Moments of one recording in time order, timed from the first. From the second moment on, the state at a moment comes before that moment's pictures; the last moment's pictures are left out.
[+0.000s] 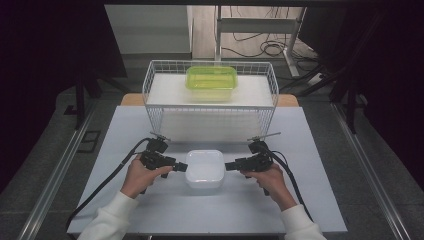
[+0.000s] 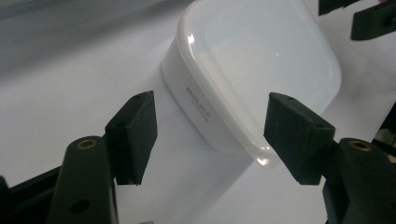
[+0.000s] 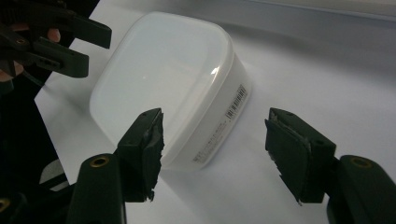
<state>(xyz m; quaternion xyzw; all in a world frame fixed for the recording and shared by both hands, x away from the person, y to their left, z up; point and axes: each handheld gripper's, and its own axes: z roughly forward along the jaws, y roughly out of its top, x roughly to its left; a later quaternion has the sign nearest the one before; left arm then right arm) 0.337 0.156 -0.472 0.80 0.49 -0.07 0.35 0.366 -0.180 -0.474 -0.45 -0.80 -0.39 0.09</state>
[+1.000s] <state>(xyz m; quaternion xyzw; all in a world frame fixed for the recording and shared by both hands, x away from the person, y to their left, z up) 0.344 0.156 -0.492 0.75 0.51 -0.16 0.39 0.373 -0.171 -0.496 -0.48 -0.75 -0.42 0.19</state>
